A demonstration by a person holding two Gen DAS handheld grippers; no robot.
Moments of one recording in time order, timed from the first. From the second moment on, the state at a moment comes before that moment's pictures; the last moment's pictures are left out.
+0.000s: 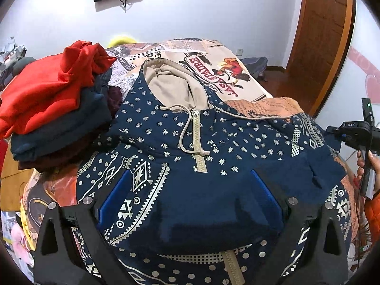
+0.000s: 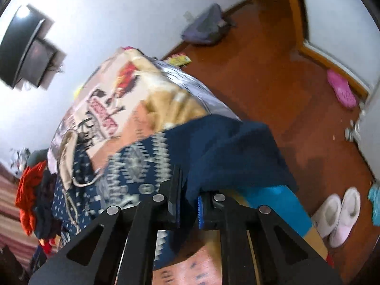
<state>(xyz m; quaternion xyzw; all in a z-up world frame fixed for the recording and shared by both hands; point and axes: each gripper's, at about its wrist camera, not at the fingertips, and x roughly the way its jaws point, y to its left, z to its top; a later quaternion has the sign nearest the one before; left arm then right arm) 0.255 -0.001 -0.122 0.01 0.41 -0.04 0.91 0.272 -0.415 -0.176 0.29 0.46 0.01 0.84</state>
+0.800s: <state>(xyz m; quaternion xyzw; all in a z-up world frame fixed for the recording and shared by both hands) 0.208 0.022 -0.097 0.00 0.38 -0.02 0.92 0.209 -0.190 -0.099 0.10 0.48 0.28 0.83</state>
